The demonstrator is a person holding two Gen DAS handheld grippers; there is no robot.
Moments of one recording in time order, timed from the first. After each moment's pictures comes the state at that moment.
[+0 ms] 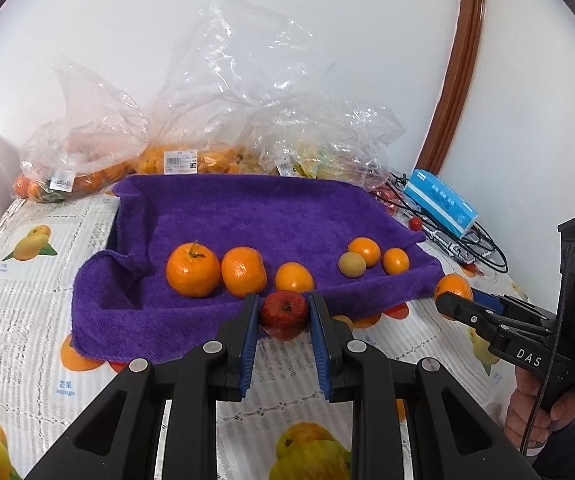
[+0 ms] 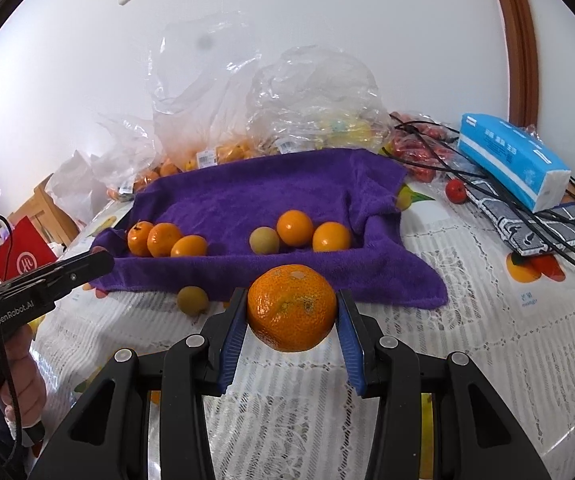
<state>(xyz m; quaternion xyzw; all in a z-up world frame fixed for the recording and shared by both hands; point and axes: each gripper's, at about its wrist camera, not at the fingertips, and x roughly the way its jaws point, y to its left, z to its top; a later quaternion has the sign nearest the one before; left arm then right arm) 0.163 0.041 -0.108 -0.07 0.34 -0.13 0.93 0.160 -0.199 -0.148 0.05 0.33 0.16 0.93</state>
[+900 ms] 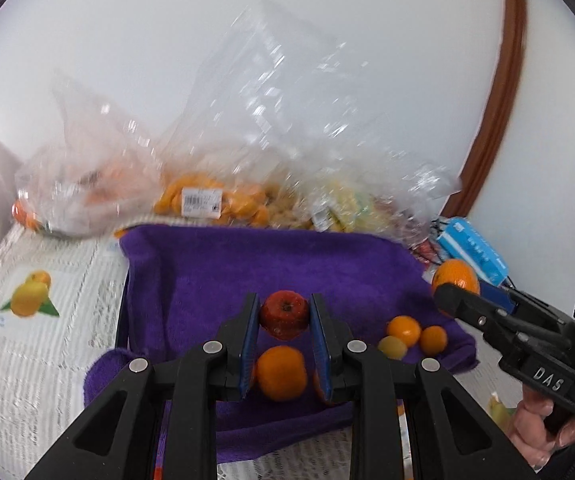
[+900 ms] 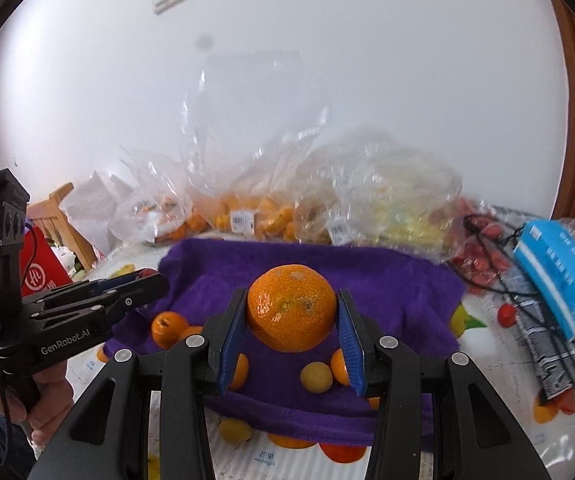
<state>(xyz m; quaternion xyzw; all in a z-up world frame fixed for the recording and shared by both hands) 0.241 0.061 -0.095 -0.10 0.33 -0.09 0.93 0.234 -0.142 -0.092 0.02 0.29 0.20 0.94</state>
